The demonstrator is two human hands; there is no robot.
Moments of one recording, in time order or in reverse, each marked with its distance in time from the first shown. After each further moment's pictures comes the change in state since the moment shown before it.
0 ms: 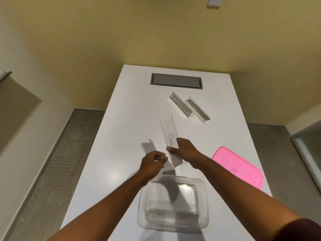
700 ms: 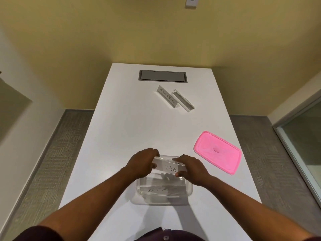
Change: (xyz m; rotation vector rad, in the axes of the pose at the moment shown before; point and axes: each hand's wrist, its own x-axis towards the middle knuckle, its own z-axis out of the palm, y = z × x) left_hand -0.054 -0.031 0.010 0.993 -0.186 0.489; right_hand -0.140 0.106 -0.016 -0.771 0.066 -0.229
